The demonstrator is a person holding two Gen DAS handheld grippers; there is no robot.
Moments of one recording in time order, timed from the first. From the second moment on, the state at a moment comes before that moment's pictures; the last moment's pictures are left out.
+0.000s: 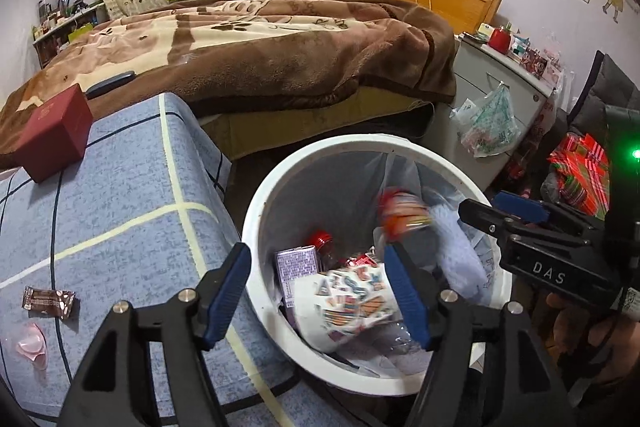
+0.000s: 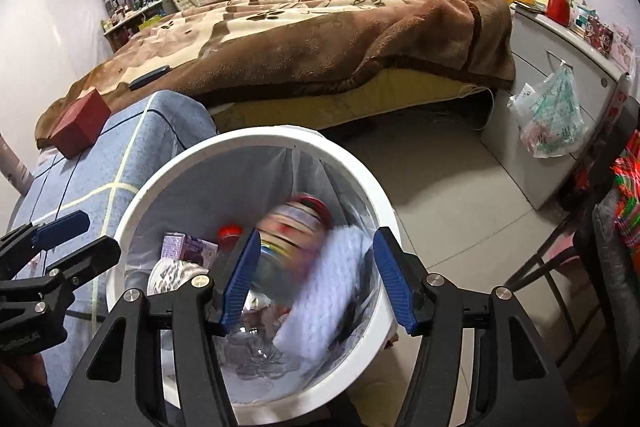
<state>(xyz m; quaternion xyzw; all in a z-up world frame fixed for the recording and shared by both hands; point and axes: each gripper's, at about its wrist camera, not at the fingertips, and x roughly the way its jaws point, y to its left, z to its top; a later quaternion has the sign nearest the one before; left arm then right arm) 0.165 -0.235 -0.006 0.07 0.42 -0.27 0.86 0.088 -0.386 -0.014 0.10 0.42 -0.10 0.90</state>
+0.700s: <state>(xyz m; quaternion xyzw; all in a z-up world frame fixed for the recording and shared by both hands) 0.130 -0.155 0.015 0.02 0.39 -0.24 0.89 0.070 -0.337 0.006 0.11 0.37 -0.06 0.92</state>
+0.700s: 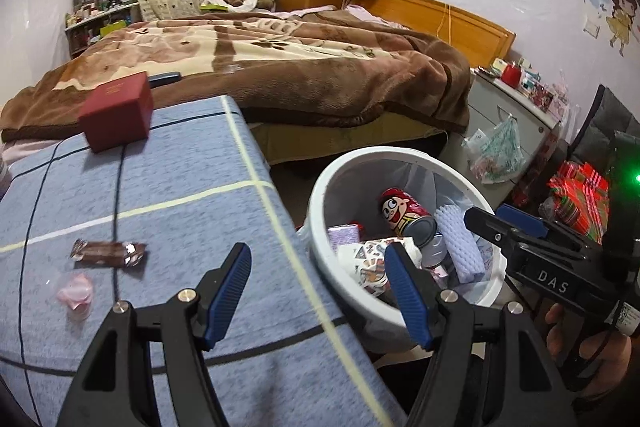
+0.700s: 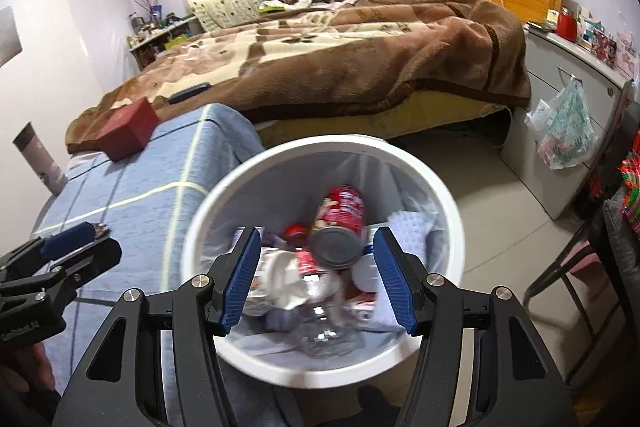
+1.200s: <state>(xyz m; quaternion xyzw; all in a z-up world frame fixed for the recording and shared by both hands) 0.112 -0.050 0.011 -0.01 0.37 -0.12 0.92 0.081 -0.269 0.004 0.08 0.37 0.01 0.93</state>
